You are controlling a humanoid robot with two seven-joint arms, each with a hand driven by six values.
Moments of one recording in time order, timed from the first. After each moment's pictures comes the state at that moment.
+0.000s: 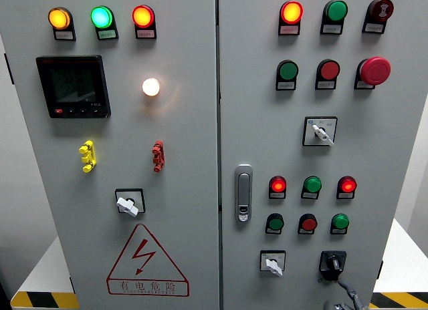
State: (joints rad) left arm 0.04 -0.09 0.04 -0.09 -0.07 -0.02 -0.15; right arm 0.17 0.09 1.31 1.42 -1.46 -0.21 0.02
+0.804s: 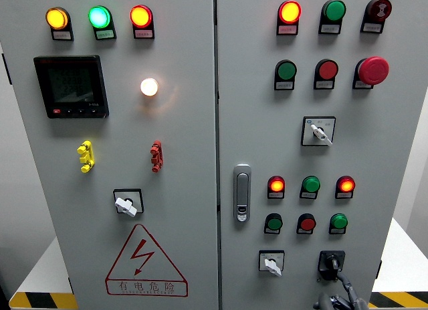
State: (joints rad) left arm 0.04 -0.09 0.04 -0.09 -0.07 -0.02 -0.15; right arm 0.21 0.11 1.30 1.40 -1.46 -0.21 0.02
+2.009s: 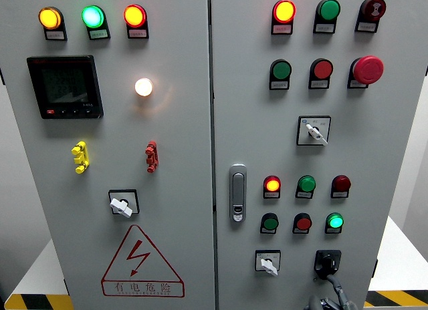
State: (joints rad) left arm 0.04 -0.09 0.04 -0.09 -0.07 -0.02 -0.15; right arm 0.20 0.15 1.27 1.42 -1.46 -0.21 0.02
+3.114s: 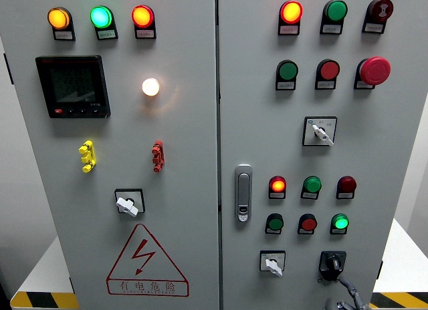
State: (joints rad) left arm 0.04 -0.09 0.04 -0.09 -0.07 -0.02 -0.15; right arm 0.17 0.10 1.32 1.42 -1.46 -0.21 0.02
